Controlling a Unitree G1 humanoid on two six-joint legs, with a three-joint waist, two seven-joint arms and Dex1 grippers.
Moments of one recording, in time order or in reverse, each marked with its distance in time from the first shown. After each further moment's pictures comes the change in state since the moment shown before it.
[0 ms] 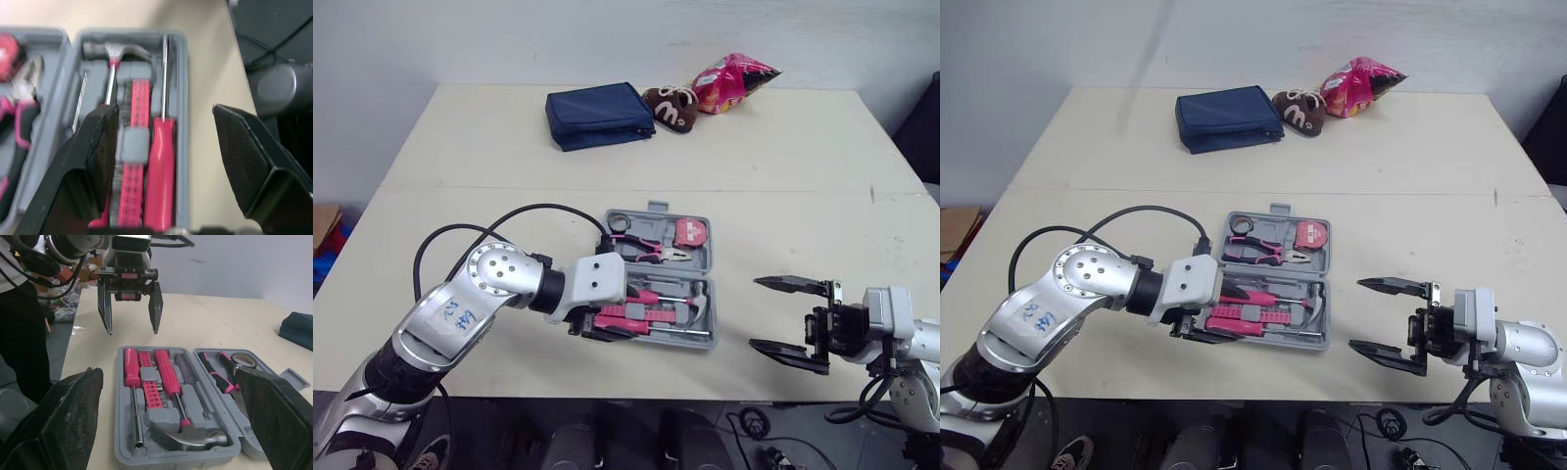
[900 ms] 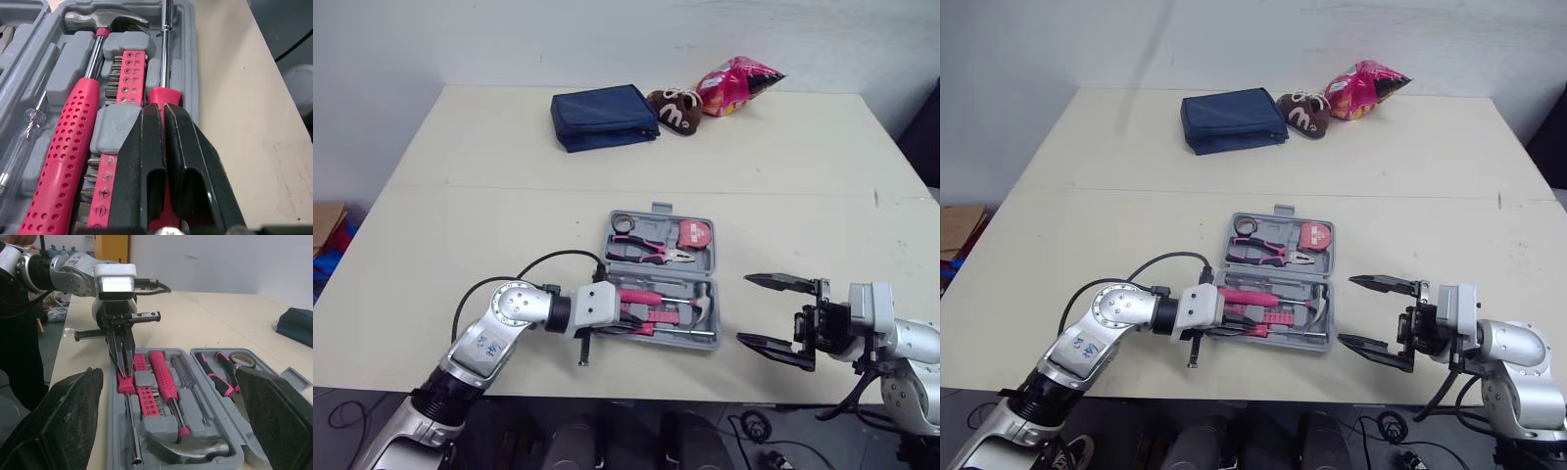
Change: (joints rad) left arm 0.116 -0.120 -0.118 0.300 0.193 -0.345 0.001; right arm 0.020 0.015 0.033 -0.013 -0.037 -0.004 -0.068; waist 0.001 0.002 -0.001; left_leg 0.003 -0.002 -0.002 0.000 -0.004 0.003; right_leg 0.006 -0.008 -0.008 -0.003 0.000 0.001
